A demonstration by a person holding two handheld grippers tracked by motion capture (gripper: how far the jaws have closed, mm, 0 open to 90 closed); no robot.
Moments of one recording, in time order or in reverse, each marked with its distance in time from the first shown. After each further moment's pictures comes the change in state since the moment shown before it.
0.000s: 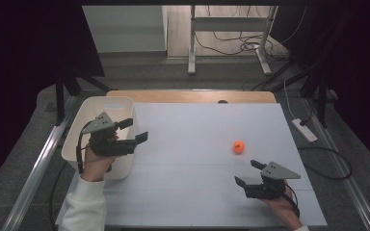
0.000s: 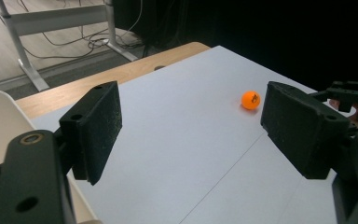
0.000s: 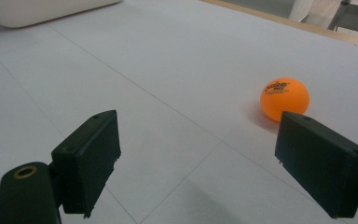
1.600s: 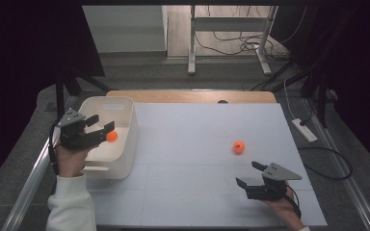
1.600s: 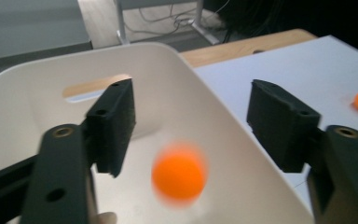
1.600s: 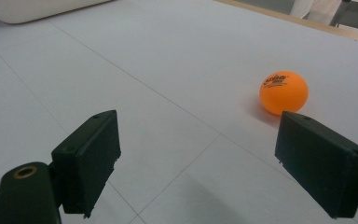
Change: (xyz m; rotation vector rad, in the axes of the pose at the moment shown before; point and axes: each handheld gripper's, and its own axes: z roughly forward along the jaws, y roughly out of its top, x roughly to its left) left arm 0.051 -0.011 -0.046 0.041 0.334 -0.107; right arm -0.001 -0.004 -0.003 0.009 0.002 -0.002
